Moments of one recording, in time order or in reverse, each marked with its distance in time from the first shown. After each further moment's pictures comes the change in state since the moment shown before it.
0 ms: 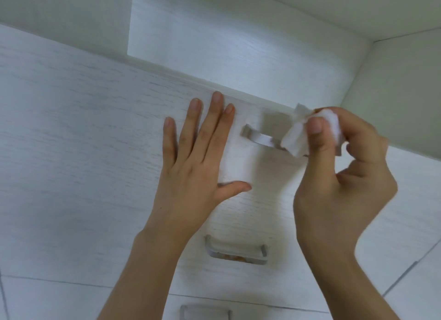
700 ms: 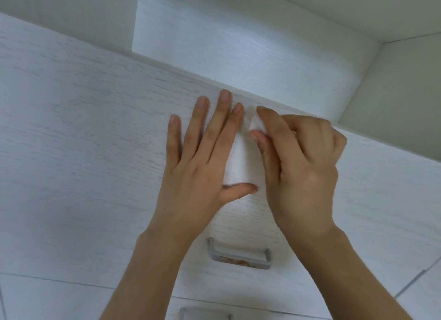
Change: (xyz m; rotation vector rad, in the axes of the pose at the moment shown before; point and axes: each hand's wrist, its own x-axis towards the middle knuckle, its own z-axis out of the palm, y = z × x) left_hand -0.001 -0.002 0.005 0.059 0.051 0.017; right_hand -0.002 0.019 0.023 -0.244 -0.261 -0.398
